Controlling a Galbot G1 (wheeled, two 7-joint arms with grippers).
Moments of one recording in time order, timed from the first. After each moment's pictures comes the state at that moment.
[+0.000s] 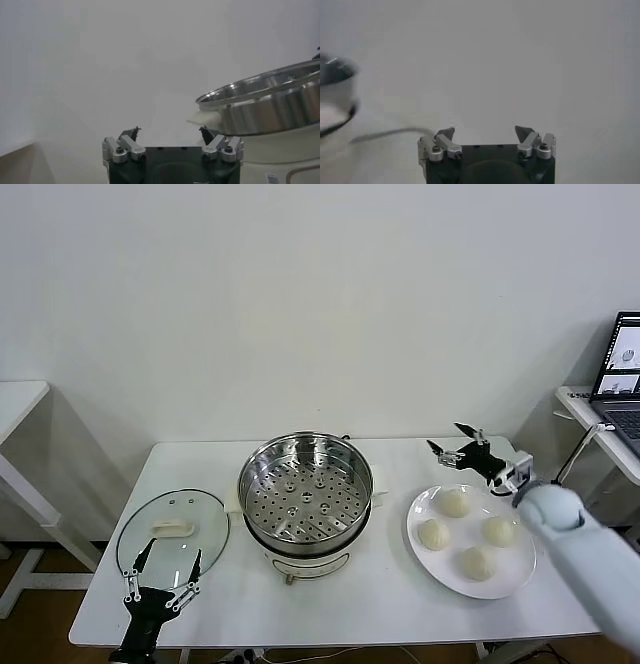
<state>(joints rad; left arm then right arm) 1.77 -1.33 -0.66 -1.98 0.06 -0.40 0.00 -0.38 0.73 -0.18 1.09 0.43 0.08 -0.74</state>
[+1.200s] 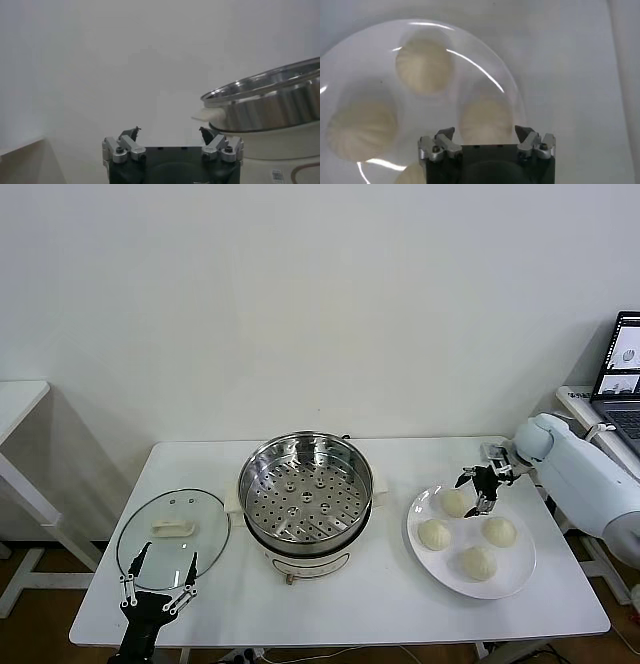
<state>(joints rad) 1.78 -1.35 -0.67 -1.96 0.07 -0.41 -0.02 -0.01 0.92 -0.58 0.65 -0.18 0.18 -1.19</state>
